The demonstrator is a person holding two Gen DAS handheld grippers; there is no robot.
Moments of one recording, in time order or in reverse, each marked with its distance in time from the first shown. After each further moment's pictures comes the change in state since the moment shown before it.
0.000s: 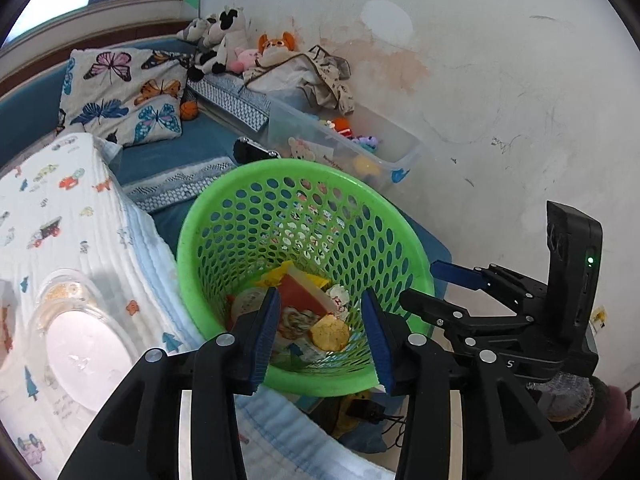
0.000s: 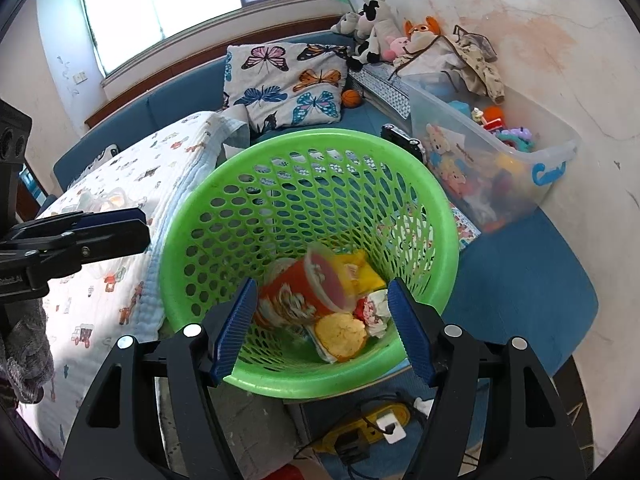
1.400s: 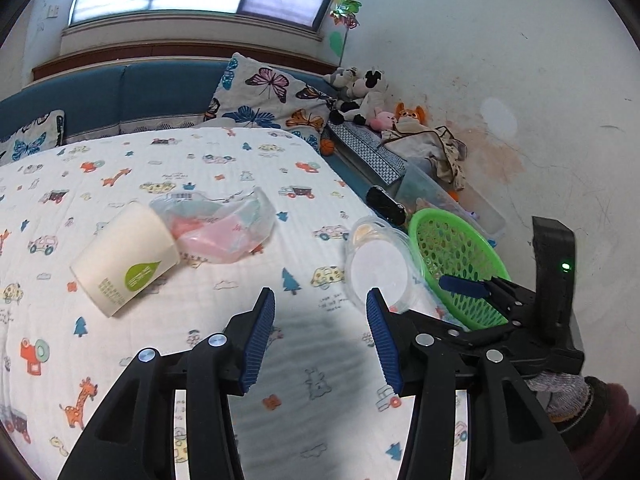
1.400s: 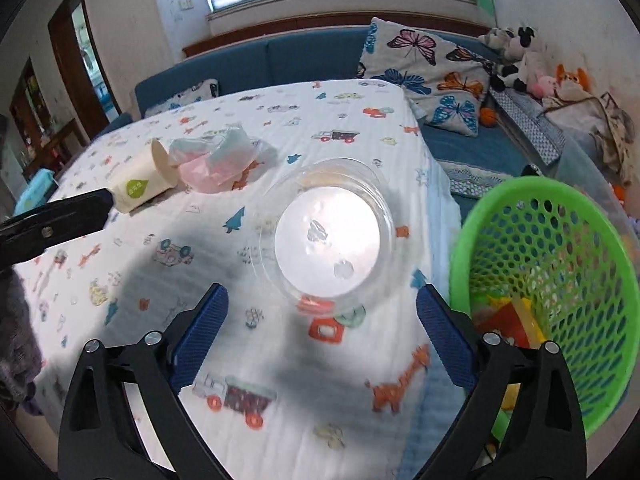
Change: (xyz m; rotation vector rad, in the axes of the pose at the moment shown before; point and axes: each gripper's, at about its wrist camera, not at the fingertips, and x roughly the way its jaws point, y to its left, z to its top) left arm -0.176 0.158 -0.109 -0.284 -0.217 0.256; right arm 0.061 0.231 0.009 -0.322 0.070 0.202
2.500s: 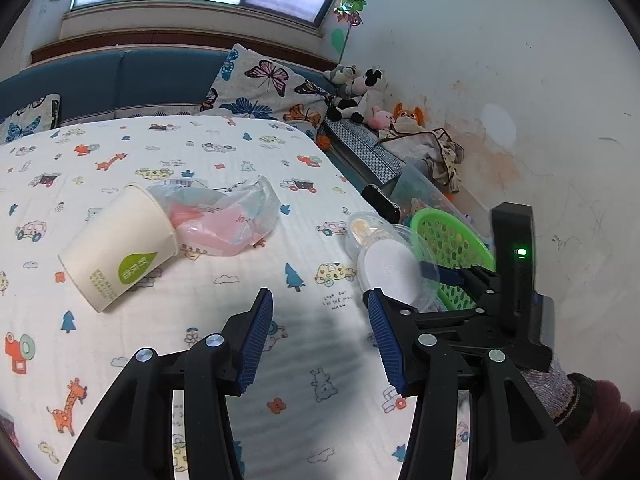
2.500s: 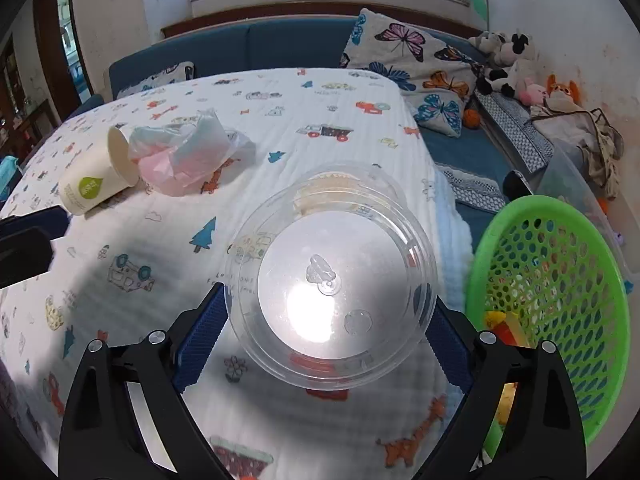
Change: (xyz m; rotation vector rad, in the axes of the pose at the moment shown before) left arm 0.014 0.013 -0.001 -0.036 0.015 -0.044; right arm 0.037 0.010 0.017 -0.027 0.033 -0.108
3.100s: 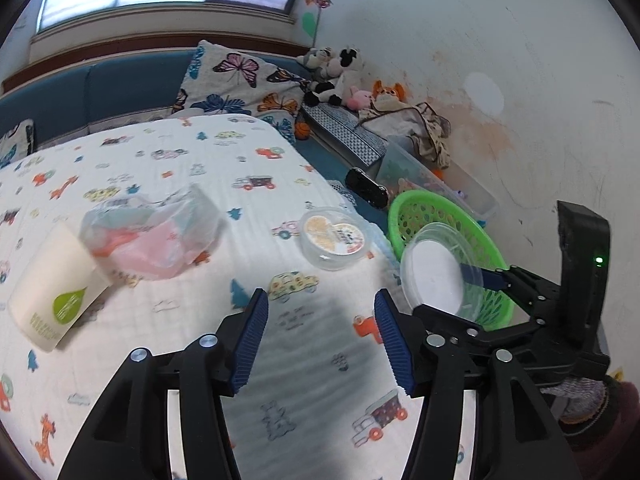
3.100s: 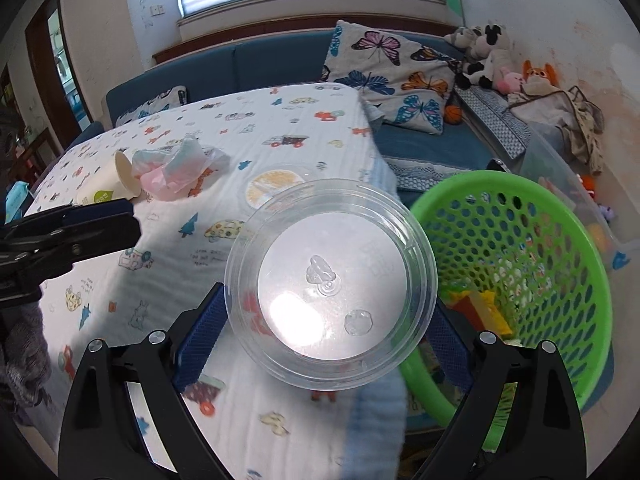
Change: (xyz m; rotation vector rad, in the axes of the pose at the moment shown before) left arm 0.043 -0.045 0.013 0.109 0.057 -0.010; right arm -0.052 -0.050 -0.027 0.082 -0.042 0.018
